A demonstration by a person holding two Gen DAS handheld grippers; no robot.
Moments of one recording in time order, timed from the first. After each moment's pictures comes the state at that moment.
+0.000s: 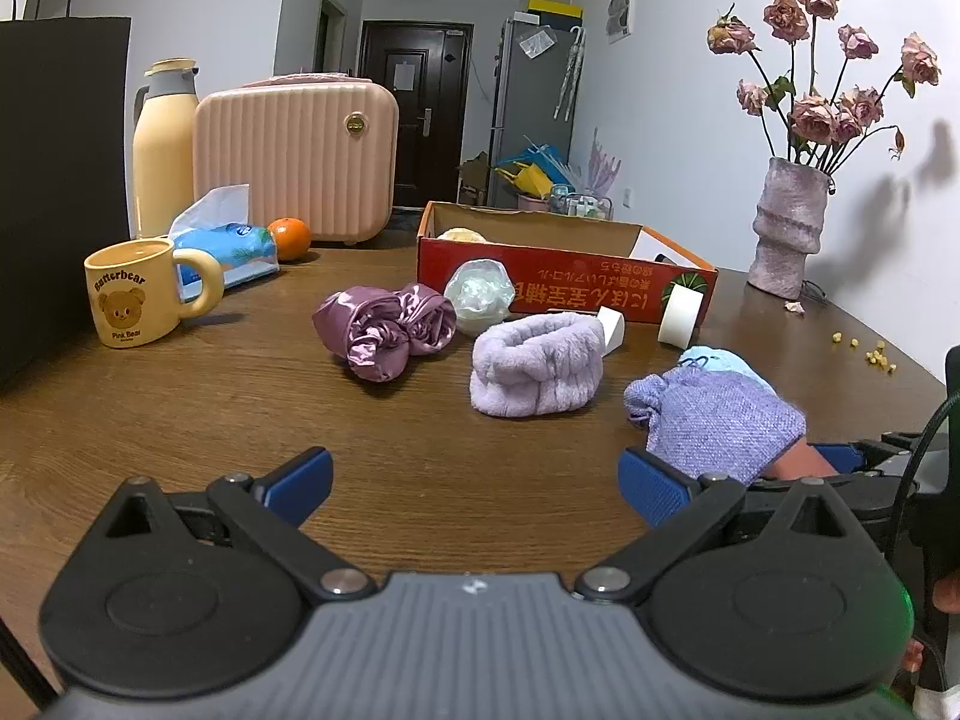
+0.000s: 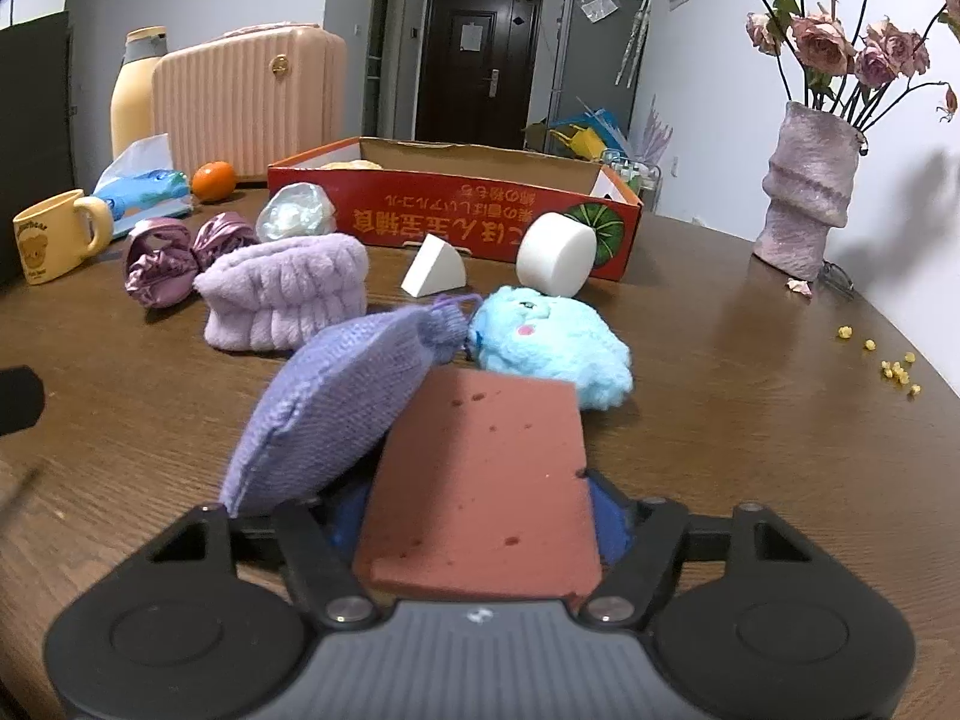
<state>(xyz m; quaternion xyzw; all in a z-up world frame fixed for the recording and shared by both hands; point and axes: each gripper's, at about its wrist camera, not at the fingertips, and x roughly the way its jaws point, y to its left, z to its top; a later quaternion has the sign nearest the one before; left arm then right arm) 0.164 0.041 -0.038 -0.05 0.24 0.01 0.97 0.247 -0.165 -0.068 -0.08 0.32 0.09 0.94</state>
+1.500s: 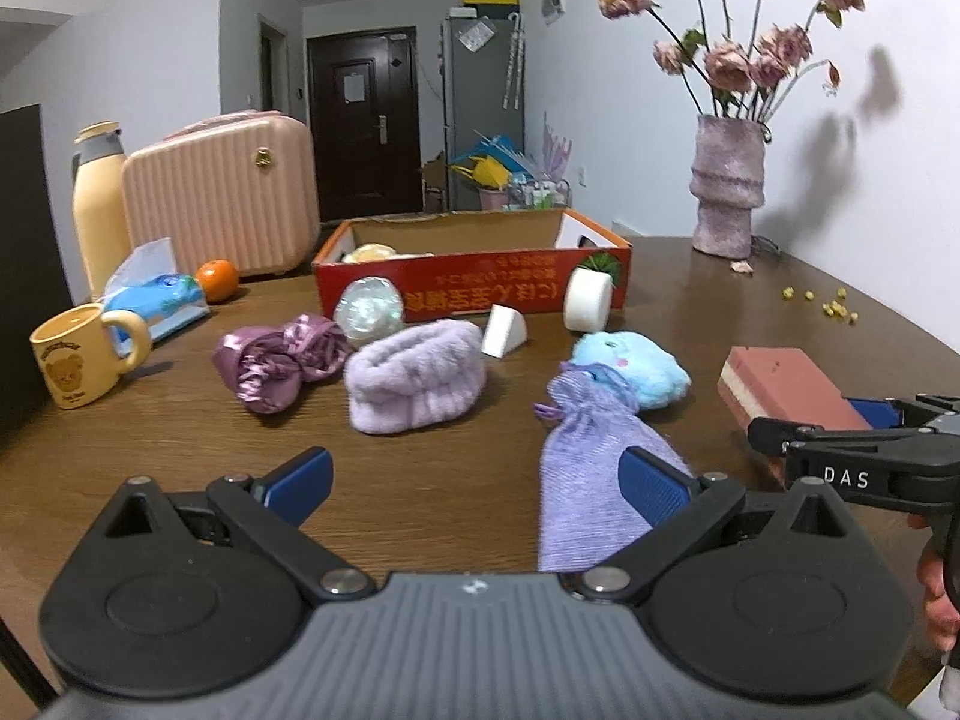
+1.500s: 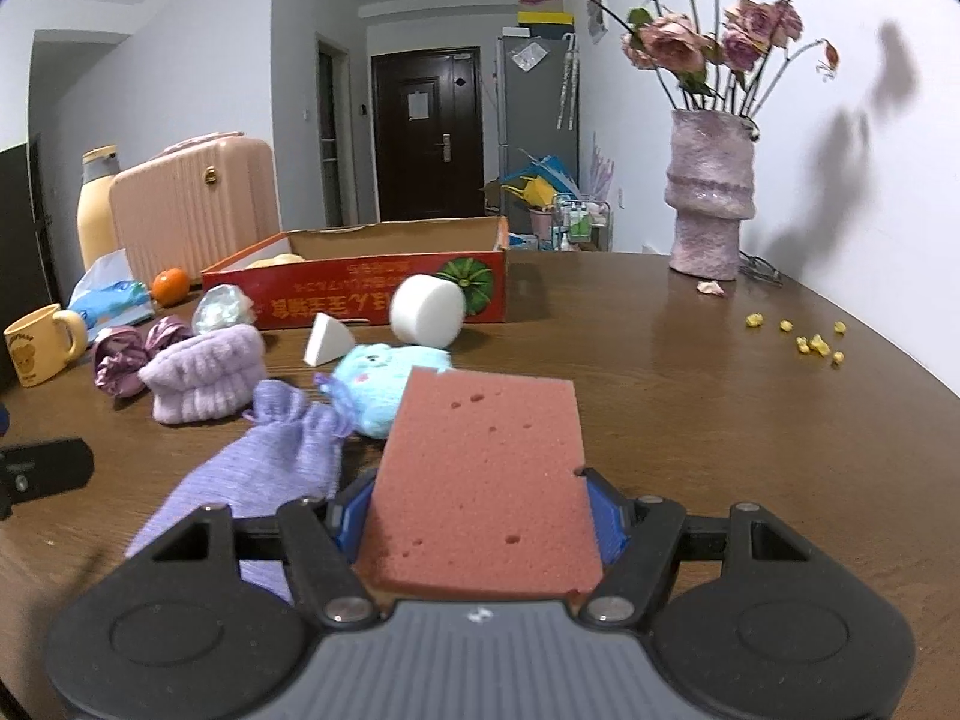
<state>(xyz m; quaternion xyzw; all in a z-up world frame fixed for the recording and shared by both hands) 0.168 -0.046 -0.025 0.02 0.25 -0.01 0.97 0.216 -0.269 -0.052 0.01 0.26 0.07 0.96</state>
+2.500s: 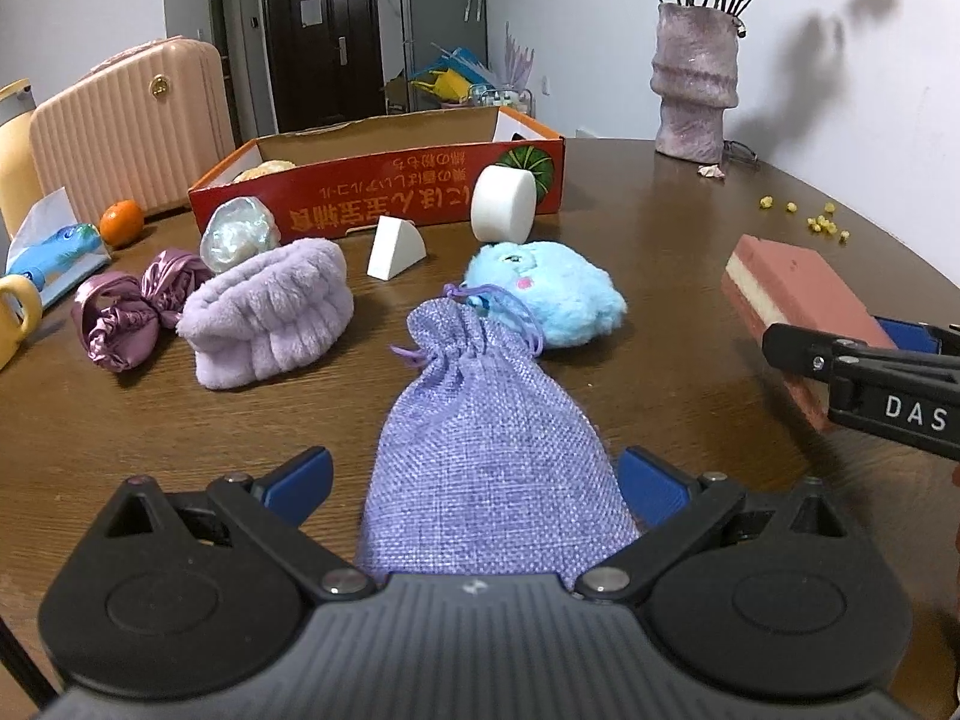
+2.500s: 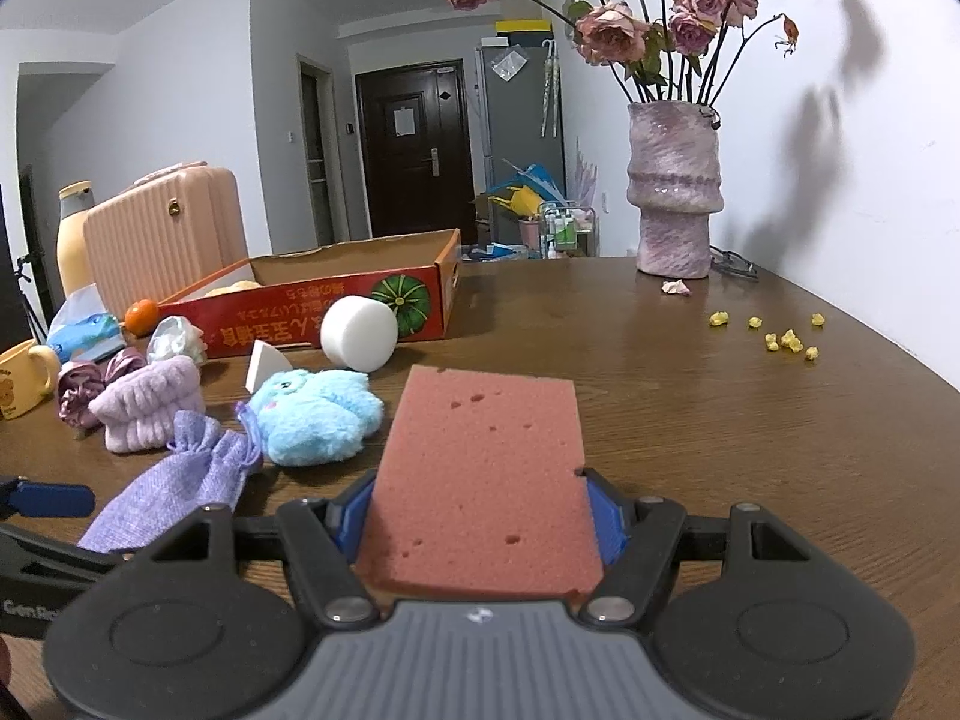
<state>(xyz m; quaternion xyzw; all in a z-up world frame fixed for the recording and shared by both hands) 0.235 -0.114 -0.068 0.04 0.34 -0.04 0.94 0.237 -0.320 -0.059 0.03 0.25 0.07 0.97</state>
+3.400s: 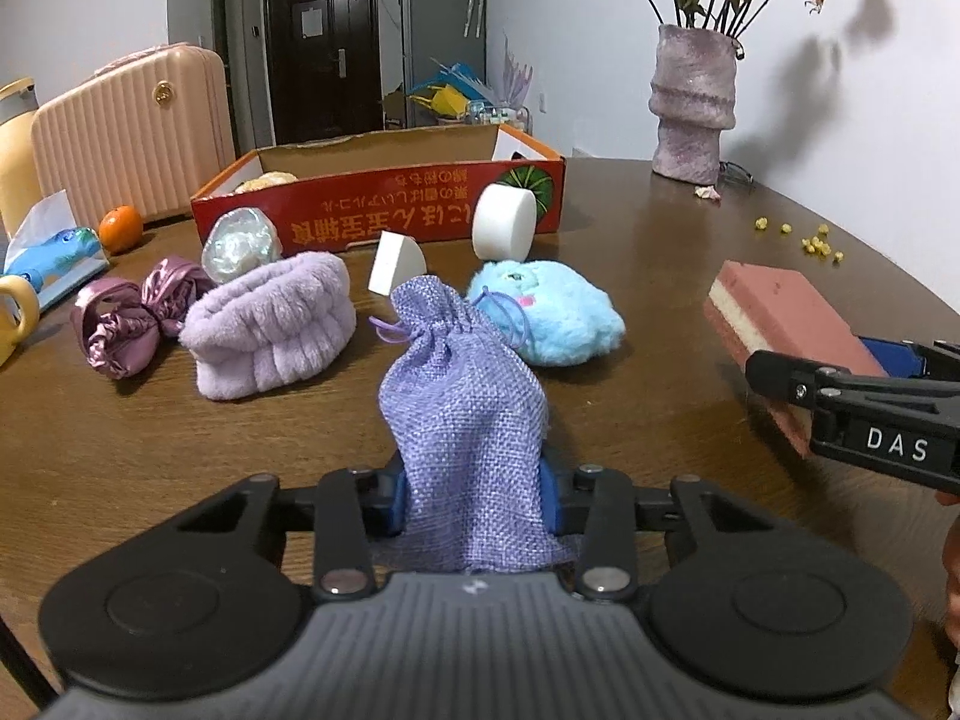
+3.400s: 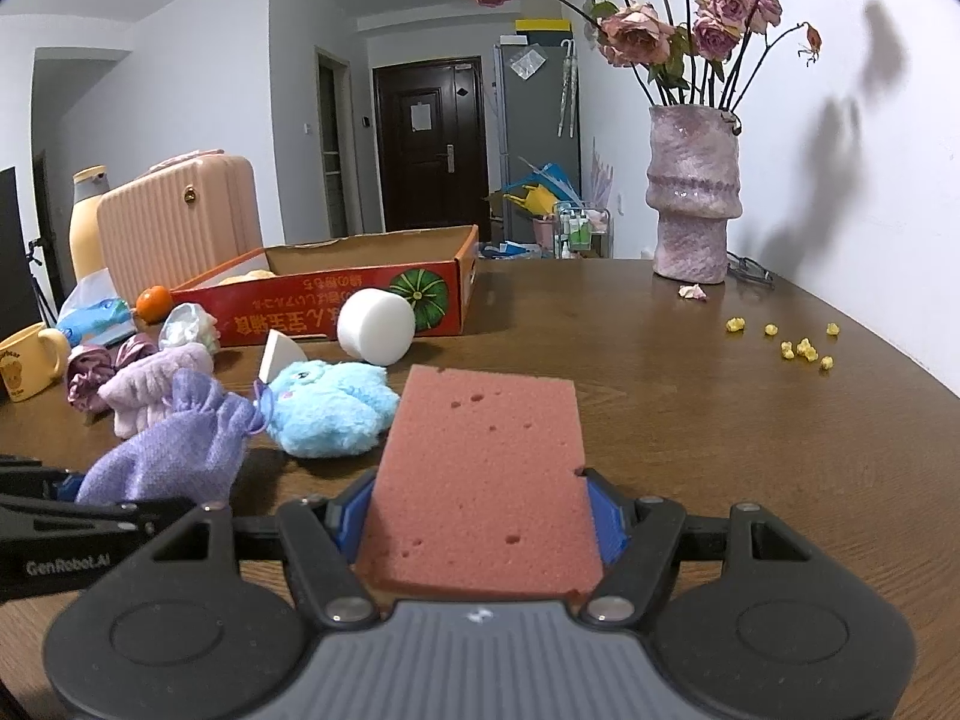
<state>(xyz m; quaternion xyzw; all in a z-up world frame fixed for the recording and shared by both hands) 0.233 -0.110 -0.065 0.03 0.32 -0.04 0.95 0.237 -0.312 -0.059 0.01 0.25 0.08 0.97</state>
